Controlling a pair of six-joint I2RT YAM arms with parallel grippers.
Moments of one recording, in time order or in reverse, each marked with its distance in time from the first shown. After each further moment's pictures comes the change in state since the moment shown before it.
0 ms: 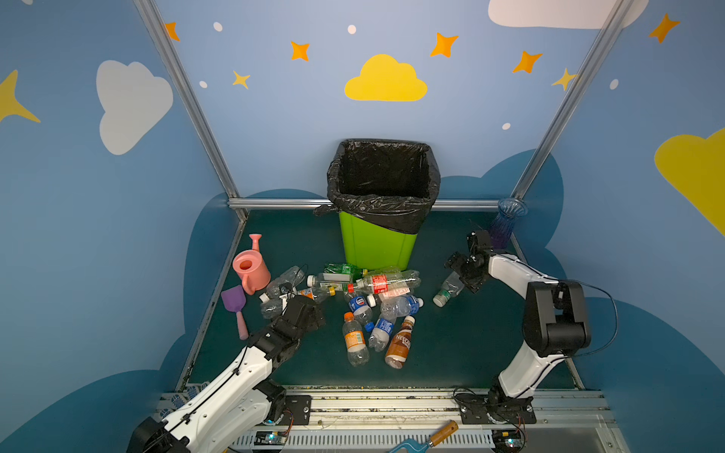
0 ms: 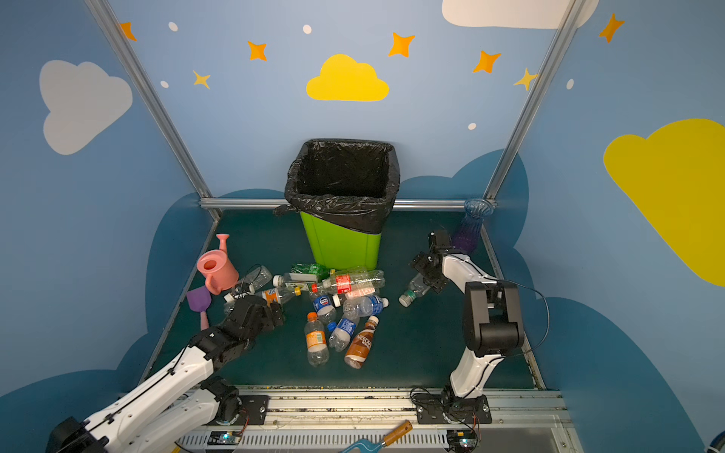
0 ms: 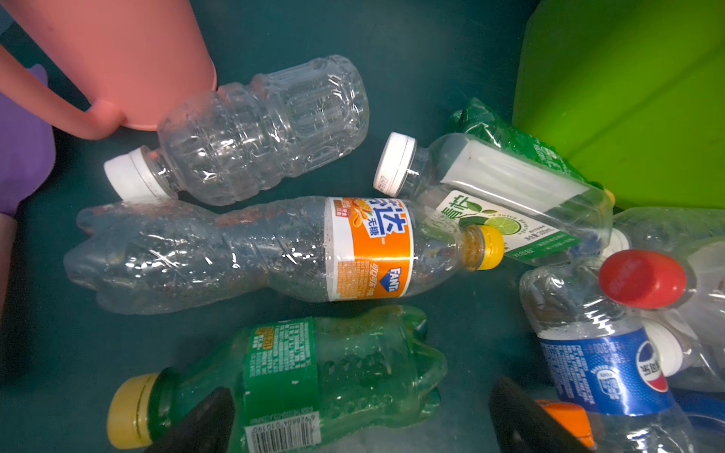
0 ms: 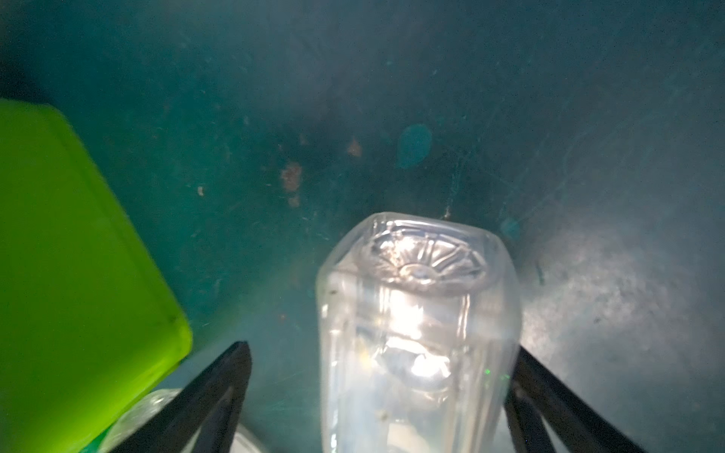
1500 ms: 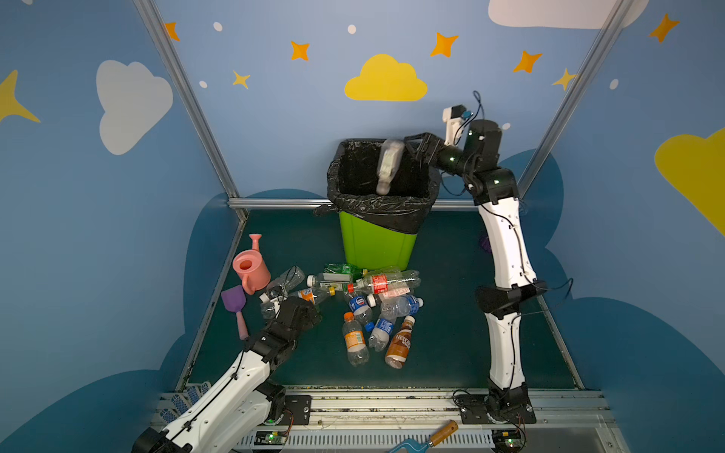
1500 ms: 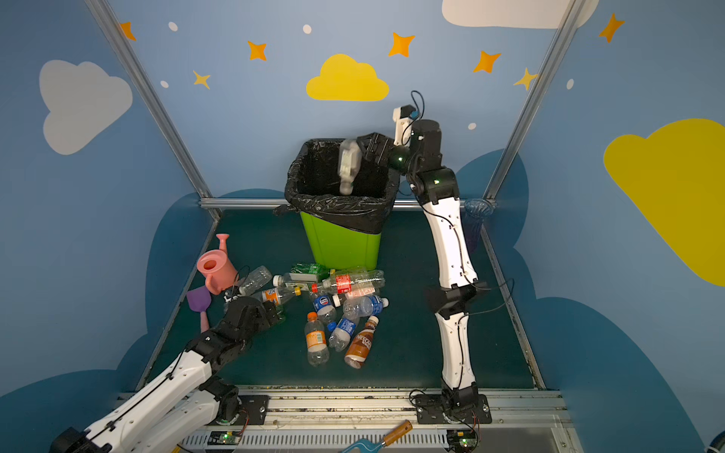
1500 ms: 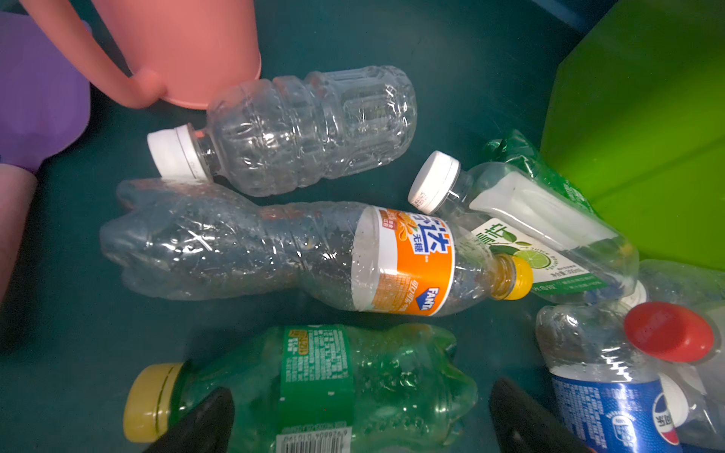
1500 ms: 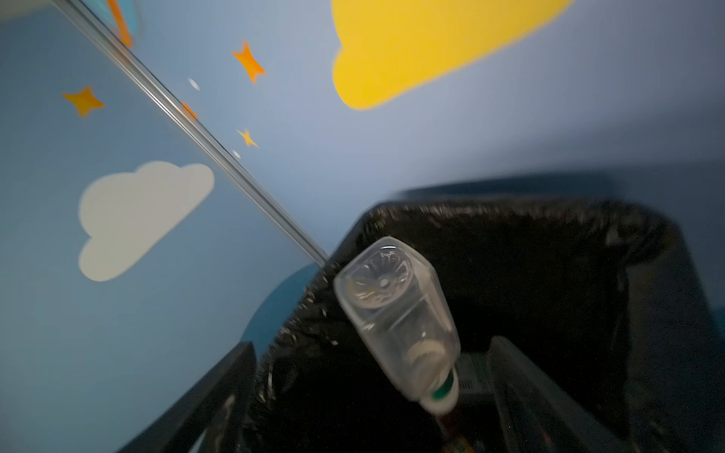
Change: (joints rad) left arm 0.076 -0.052 -0.038 0.016 0.016 -0.083; right arm 0.224 0.472 1.745 -0.309 -0.360 -0.282
